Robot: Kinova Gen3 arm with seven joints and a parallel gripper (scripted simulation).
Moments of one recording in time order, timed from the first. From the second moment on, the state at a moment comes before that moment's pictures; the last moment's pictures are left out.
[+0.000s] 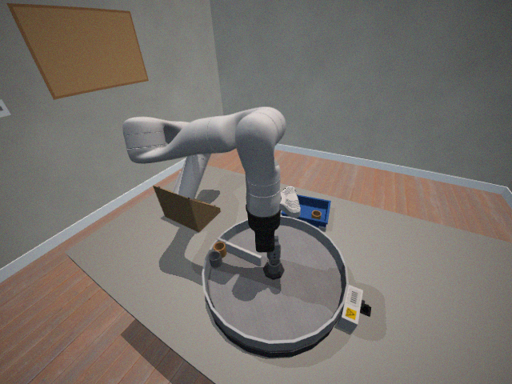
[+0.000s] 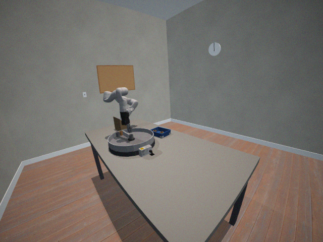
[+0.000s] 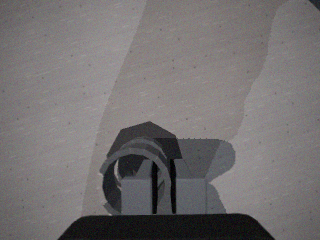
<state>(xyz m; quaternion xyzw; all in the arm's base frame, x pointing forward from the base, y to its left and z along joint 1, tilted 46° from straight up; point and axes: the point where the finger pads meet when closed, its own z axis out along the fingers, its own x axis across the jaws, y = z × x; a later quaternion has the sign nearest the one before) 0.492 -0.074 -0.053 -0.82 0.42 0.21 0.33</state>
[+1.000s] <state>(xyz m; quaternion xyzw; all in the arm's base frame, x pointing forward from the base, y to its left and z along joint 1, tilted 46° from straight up) 0.490 -0.056 -0.070 -0.82 0.42 0.21 0.33</state>
